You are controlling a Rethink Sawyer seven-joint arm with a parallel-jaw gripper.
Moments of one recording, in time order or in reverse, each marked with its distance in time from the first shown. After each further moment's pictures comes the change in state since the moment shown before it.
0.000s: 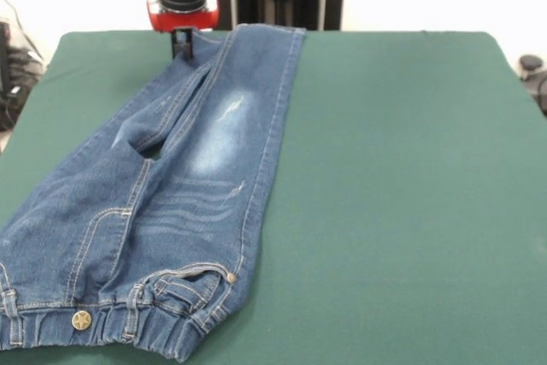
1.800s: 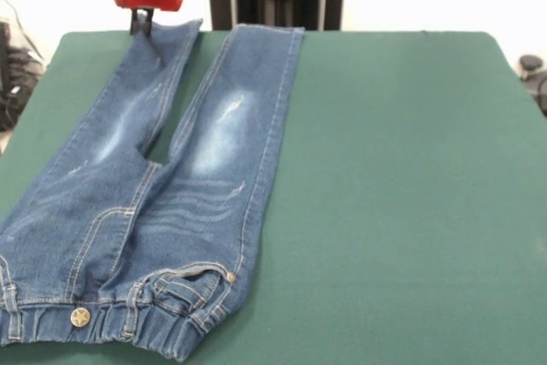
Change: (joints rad) arm 0.122 0.022 -0.216 -0.061 0.005 -0.006 0.000
